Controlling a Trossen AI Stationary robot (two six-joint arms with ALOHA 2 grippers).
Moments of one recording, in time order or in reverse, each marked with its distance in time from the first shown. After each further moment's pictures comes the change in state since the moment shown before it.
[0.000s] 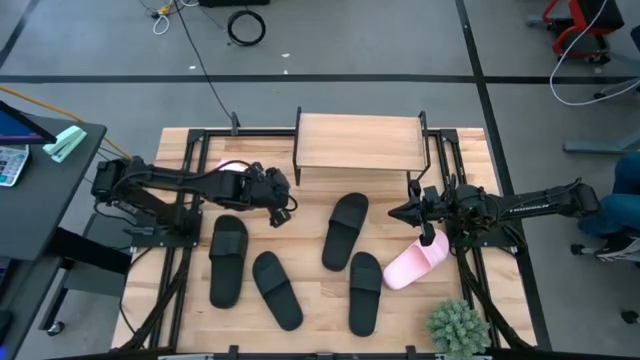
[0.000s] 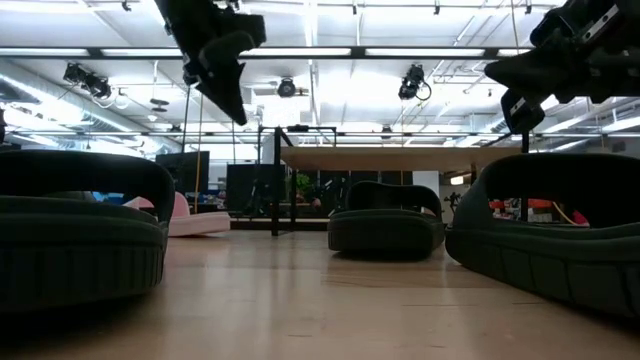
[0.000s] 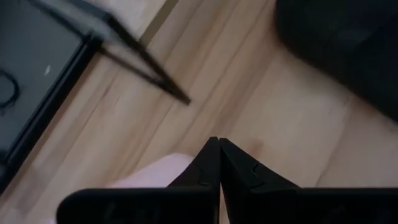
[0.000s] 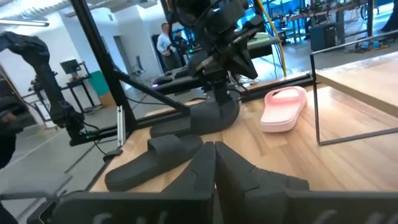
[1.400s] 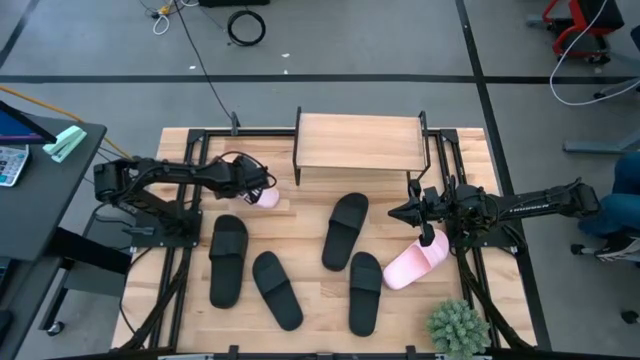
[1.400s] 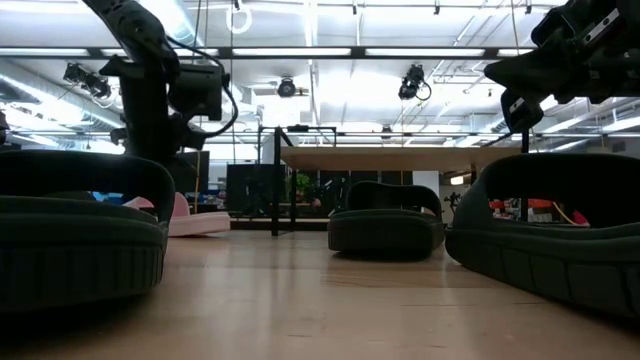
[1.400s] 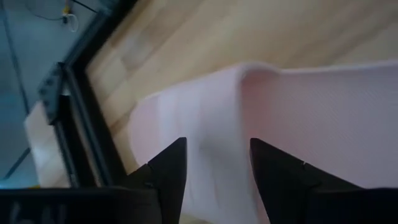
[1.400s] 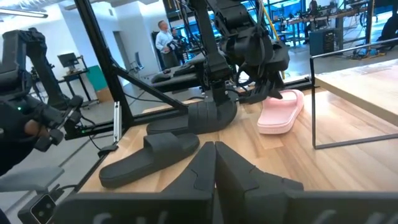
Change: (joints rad) left arm 0.346 0.004 -0.401 0.039 -0.182 -0.120; right arm 0.000 0.000 0.000 0.000 0.000 -0.039
